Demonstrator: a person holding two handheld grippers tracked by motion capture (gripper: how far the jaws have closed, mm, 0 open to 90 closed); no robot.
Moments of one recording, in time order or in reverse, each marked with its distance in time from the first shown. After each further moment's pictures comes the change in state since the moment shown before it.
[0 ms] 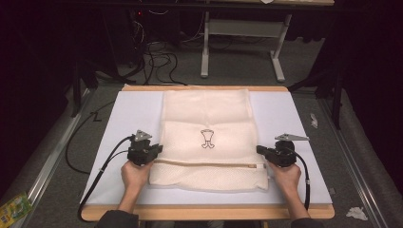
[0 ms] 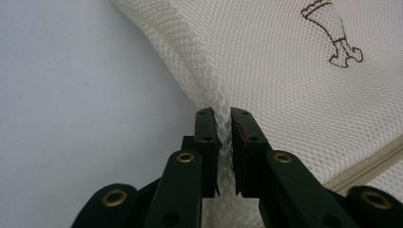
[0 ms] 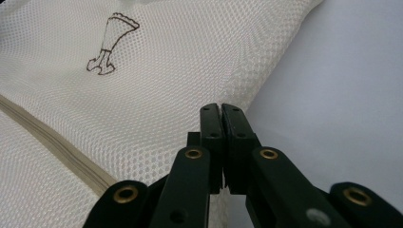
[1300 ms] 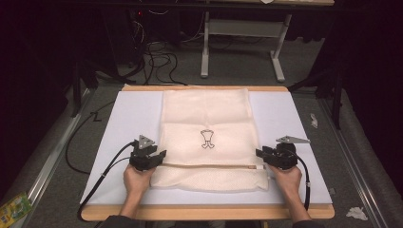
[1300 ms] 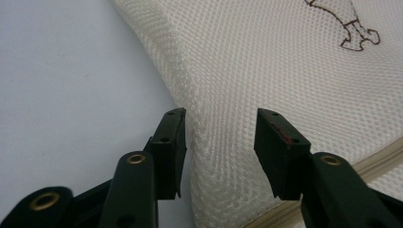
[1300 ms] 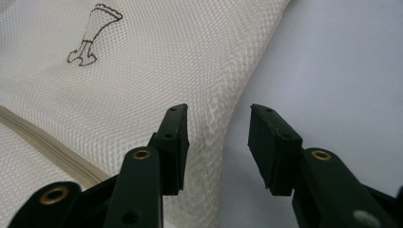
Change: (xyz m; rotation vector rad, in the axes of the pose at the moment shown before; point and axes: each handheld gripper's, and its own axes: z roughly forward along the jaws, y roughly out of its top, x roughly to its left) left arm -0.014 -0.015 0.002 -0.036 0.064 0.057; right arm -0.004 -0.009 -0.002 0.005 -0.045 0.007
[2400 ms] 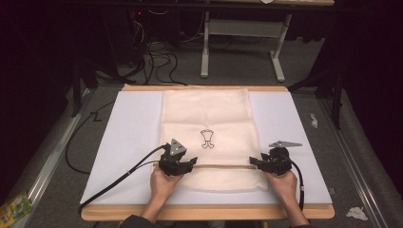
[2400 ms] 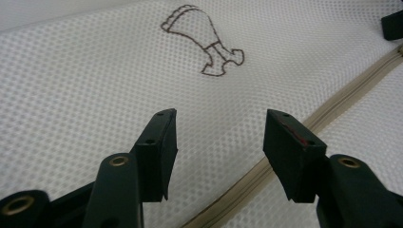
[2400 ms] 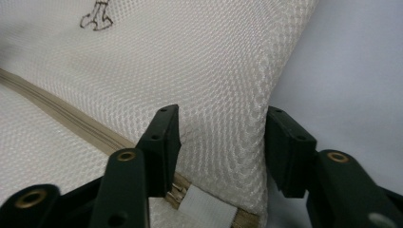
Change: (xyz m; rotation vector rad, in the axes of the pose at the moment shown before) left arm -0.082 0.020 0.027 -0.007 -0.169 0.115; right arm 0.017 -0.009 0.010 0.090 0.032 -0.009
